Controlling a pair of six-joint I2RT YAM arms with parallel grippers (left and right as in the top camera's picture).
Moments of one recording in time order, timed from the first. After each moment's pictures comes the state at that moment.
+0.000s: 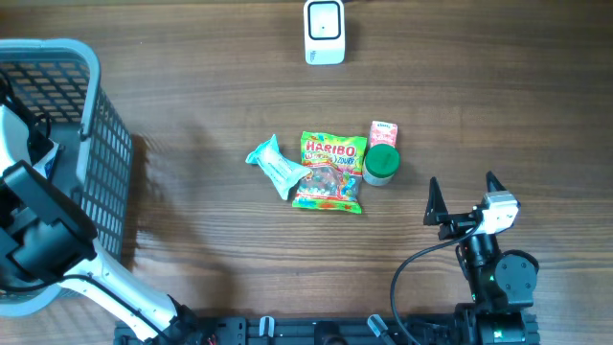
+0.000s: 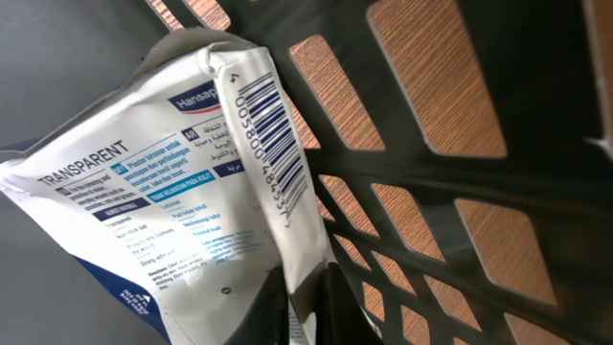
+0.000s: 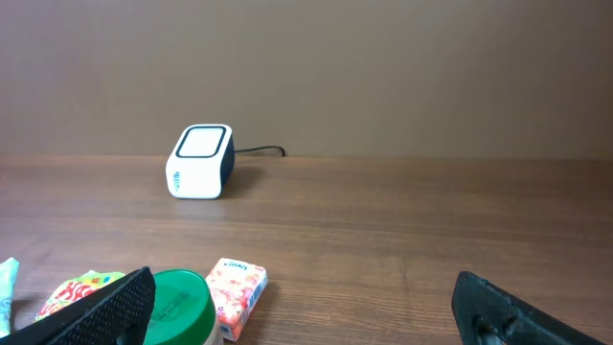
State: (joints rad) left arm 0.64 2.12 1.67 -0.70 -0.37 -1.81; right arm 0.03 0.03 0.01 0.00 -0.08 0.03
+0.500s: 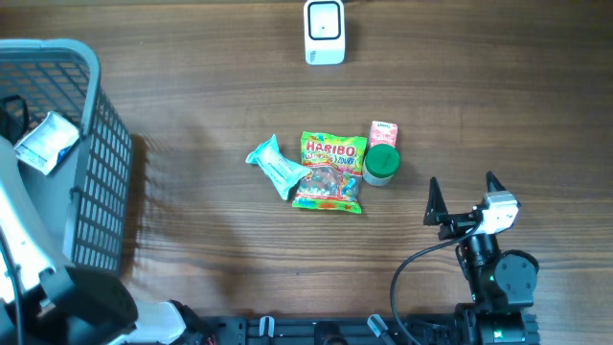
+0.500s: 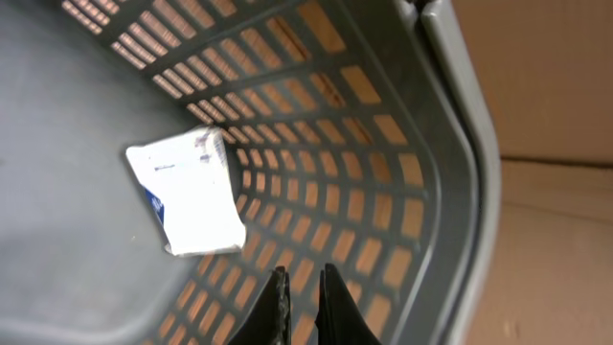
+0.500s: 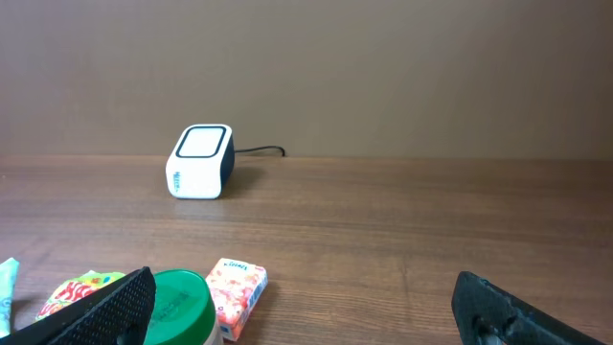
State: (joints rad) left arm 0.59 1.65 1.66 -0.86 -0.33 -1.63; right arm 0.03 0.03 0.01 0.00 -0.08 0.03
